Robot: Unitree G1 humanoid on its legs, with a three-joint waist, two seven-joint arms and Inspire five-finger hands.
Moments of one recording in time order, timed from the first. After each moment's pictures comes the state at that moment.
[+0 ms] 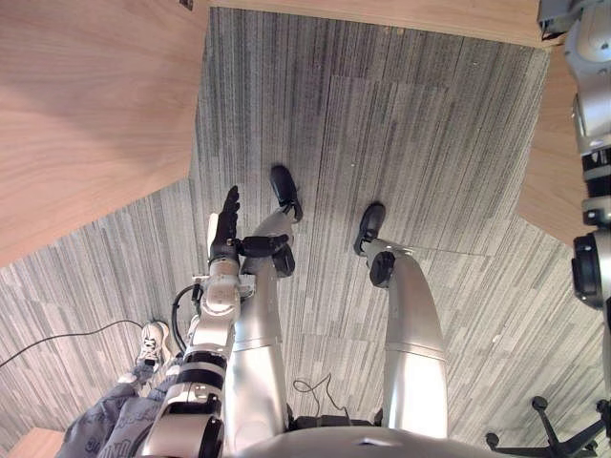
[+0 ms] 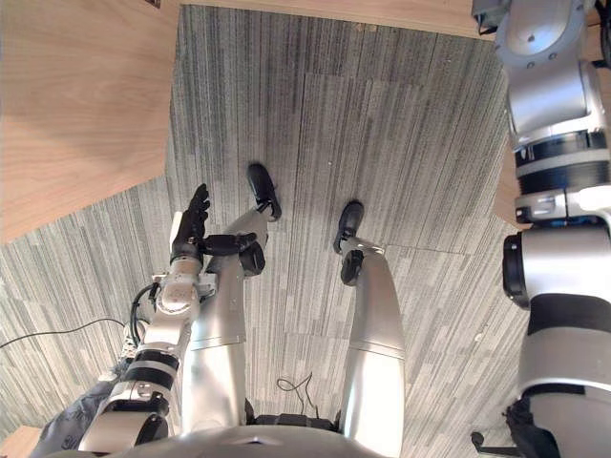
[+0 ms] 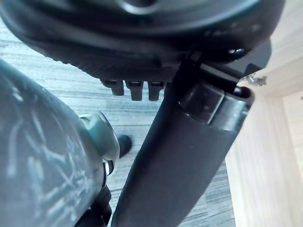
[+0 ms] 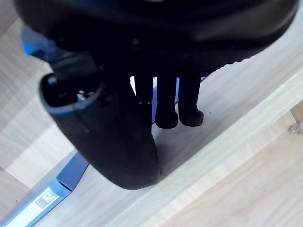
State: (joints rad) left arm -0.25 0.13 0.06 0.49 0.04 -0.17 0.17; right arm -1.33 -0.78 0.26 0.57 -0.09 -0.05 -0.34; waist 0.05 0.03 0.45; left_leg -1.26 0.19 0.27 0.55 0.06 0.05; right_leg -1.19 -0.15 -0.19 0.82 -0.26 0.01
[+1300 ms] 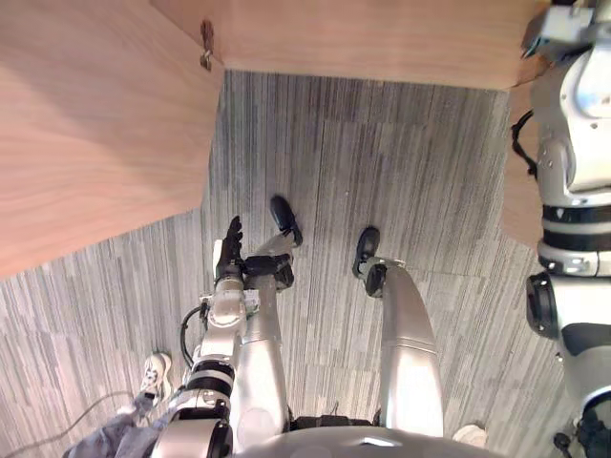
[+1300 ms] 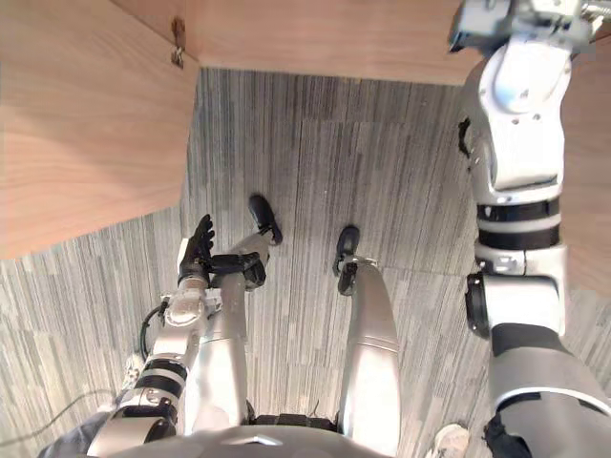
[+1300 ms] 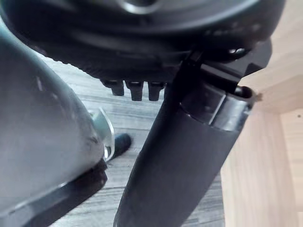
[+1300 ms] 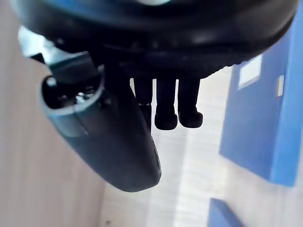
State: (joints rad) left arm -0.23 0.06 0.10 0.59 0.01 -0.12 0.17; right arm -0.97 -0.58 0.01 -0.06 0.24 -0.08 -0.43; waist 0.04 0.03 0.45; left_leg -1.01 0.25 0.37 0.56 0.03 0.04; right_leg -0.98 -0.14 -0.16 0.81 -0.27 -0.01
